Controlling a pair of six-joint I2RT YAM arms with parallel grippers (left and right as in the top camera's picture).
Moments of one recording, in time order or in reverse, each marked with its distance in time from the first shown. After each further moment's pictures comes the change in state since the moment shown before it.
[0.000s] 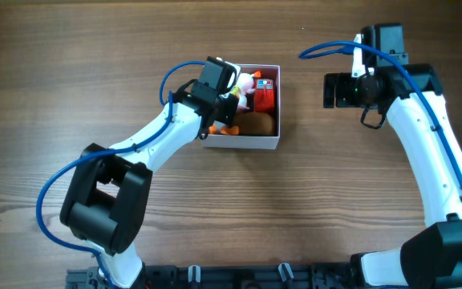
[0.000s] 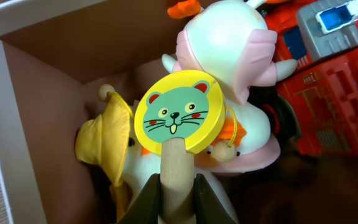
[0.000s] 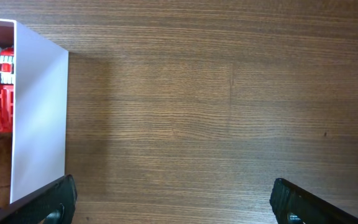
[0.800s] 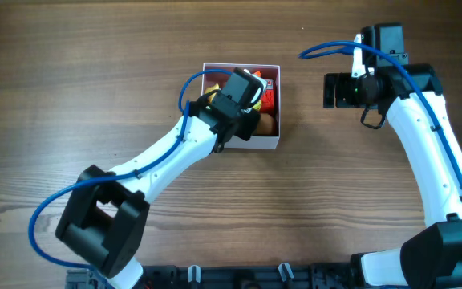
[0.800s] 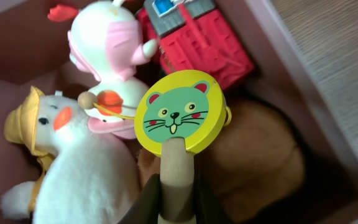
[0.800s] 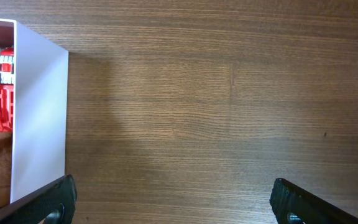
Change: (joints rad) left arm -0.150 -0.088 0.017 -0.129 -0.008 0.000; right arm 0.000 0.000 0.000 0.000 0.000 0.000
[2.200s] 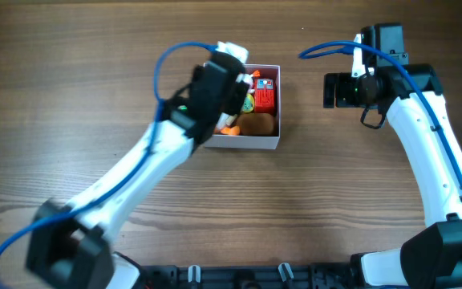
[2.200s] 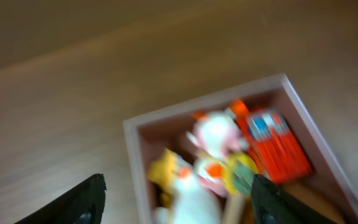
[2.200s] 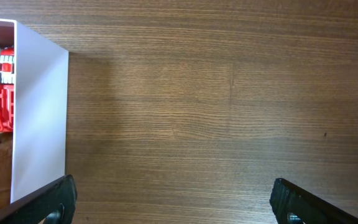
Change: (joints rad) left arm 0.080 -0.215 0.000 0.095 -0.218 -0.014; right arm 0.000 0.000 0.000 0.000 0.000 0.000
